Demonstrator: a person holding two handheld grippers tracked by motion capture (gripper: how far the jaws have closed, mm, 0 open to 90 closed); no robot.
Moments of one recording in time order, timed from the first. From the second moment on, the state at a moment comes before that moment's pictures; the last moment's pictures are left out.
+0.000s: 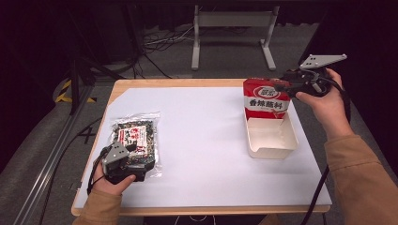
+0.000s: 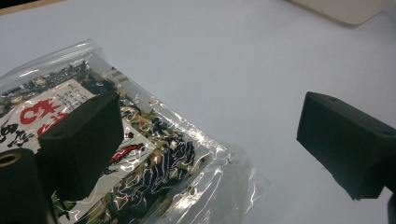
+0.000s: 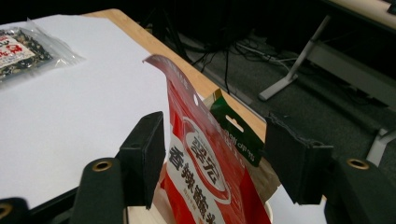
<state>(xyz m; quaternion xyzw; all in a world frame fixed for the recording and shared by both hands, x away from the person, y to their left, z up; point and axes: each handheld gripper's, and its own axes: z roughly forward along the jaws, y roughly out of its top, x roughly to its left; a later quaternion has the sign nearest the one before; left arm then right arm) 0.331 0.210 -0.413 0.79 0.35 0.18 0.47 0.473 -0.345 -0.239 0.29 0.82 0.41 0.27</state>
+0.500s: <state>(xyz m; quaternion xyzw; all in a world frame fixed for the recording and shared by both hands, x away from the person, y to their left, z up) 0.330 0.211 -0.412 0.79 0.35 0.18 0.46 0.429 -0.328 -0.225 0.28 0.79 0.48 0.24</state>
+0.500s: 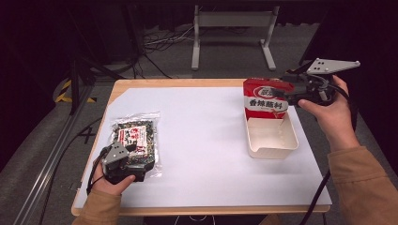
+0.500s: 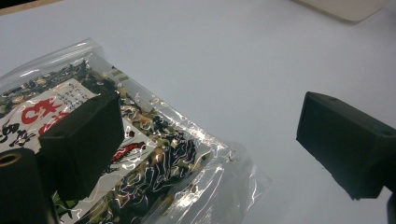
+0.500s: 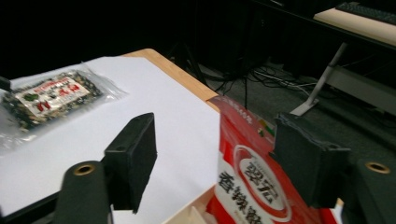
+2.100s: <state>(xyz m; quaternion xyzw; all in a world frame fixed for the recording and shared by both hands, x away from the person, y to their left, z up) 0.342 0.234 -0.393 0.78 0.38 0.17 0.47 0.372 -0.297 -0.332 0.27 0.81 0.50 0.17</state>
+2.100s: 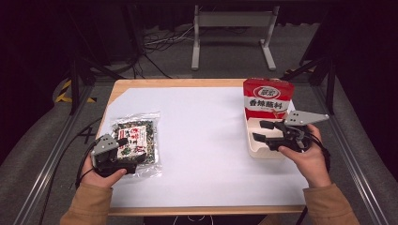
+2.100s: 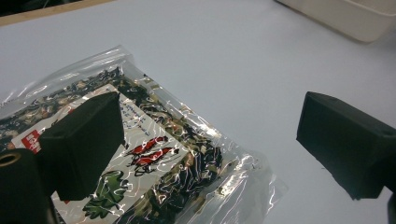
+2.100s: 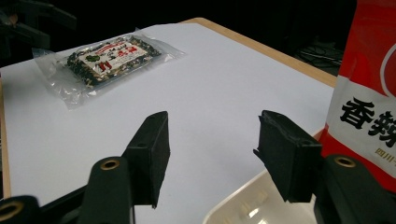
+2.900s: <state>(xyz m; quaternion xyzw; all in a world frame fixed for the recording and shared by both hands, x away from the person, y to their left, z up) 0.390 0.275 -0.377 0.76 0.45 0.21 0.42 0.369 -0.287 -0.351 0.27 0.81 0.49 0.17</state>
